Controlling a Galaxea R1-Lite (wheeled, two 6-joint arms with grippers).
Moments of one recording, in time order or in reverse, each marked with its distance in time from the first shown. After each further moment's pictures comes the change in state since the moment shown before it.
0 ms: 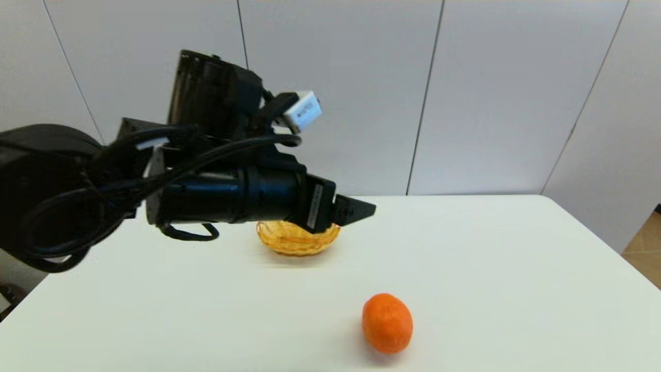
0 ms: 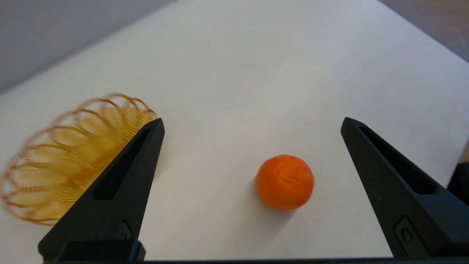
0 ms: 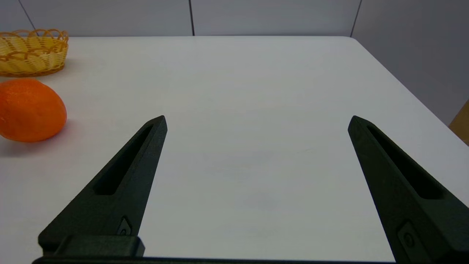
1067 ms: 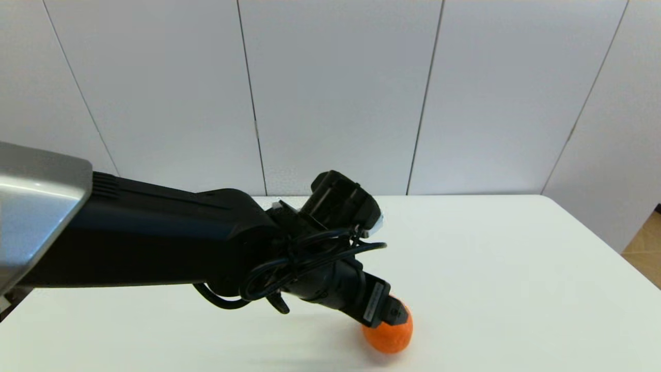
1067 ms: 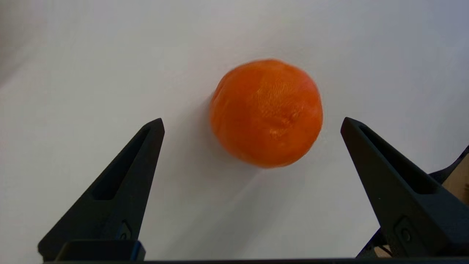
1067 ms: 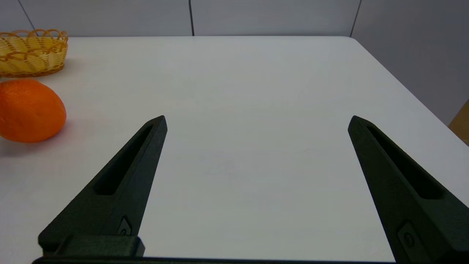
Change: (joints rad) left arm -0.140 0.279 -0.057 0.211 0.010 -0.154; right arm 0.000 0.000 0.000 0.000 0.000 0.000
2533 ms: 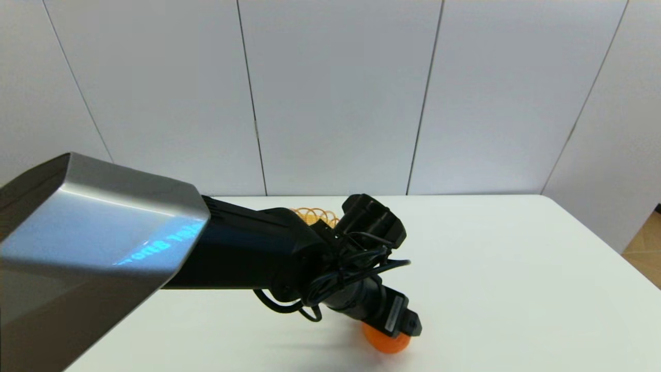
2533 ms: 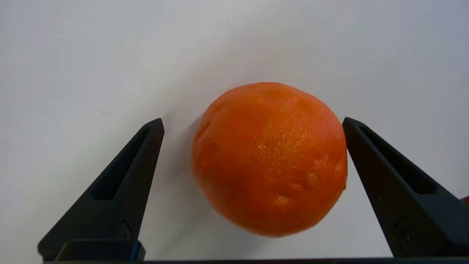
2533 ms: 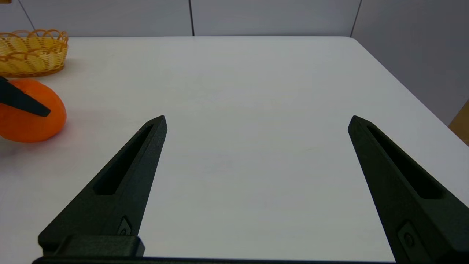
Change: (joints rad) left arm -0.024 0.155 -0.092 -0.001 -0.004 -0.030; right arm 0.000 0.000 0.000 0.000 0.000 0.000
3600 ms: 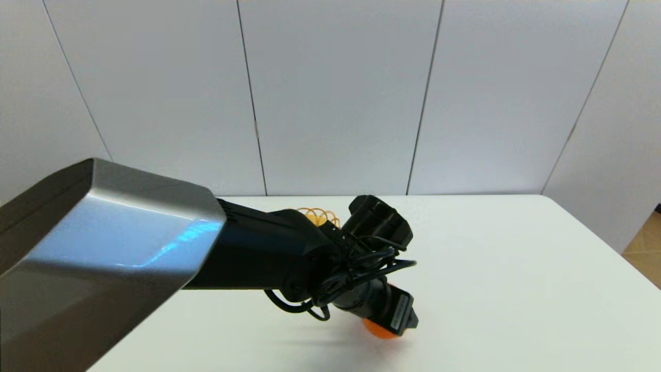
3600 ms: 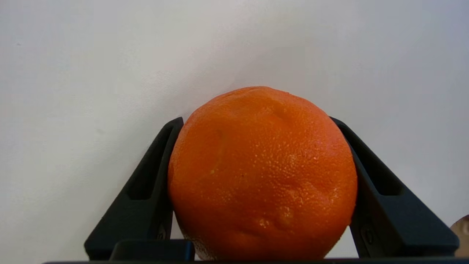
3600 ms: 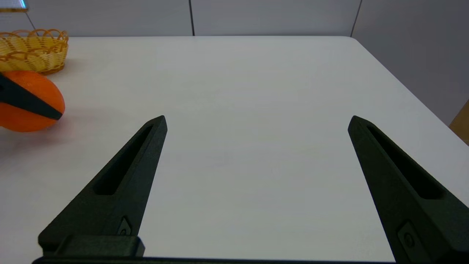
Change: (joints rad) left arm -0.009 0.026 -0.034 -0.009 0.024 0.003; right arm 0.000 0.000 0.000 0.000 0.000 0.000
